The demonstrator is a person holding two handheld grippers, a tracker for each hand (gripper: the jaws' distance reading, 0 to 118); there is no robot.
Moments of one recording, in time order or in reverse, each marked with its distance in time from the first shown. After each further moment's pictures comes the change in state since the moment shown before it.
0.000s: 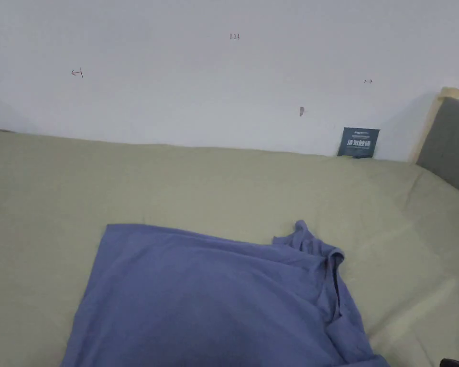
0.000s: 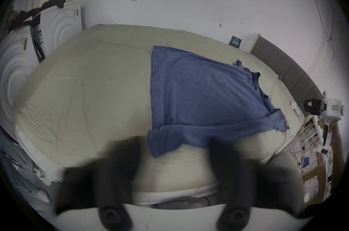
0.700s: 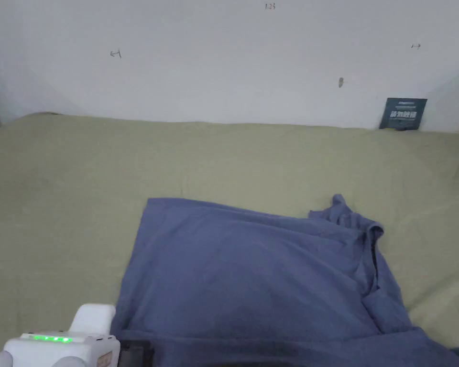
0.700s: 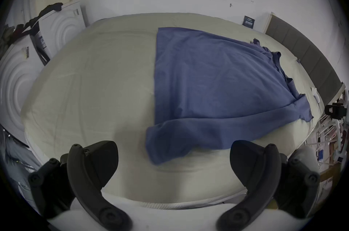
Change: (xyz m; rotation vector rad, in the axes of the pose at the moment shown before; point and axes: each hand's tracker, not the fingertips) left arm 0.032 0.007 -0.100 -0.213 0.100 -0.050; right arm -0.005 -0.019 -0.038 -0.188 0.022 0.095
